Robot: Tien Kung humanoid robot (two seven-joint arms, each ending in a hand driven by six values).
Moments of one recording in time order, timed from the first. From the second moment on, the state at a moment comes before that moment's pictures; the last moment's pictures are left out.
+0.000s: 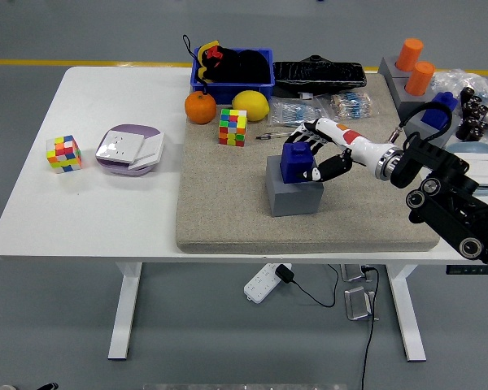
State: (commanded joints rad) left arm -0.22 0.22 -0.06 -0.21 -0.29 0.01 0.15; right arm 0.77 -0.22 0.74 0.95 -1.48 0.08 0.10
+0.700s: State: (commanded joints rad) left arm -0.21 0.22 -0.06 -0.21 -0.29 0.01 0.15; right arm 0.77 -0.27 0.79 1.05 -1.48 0.11 0.08
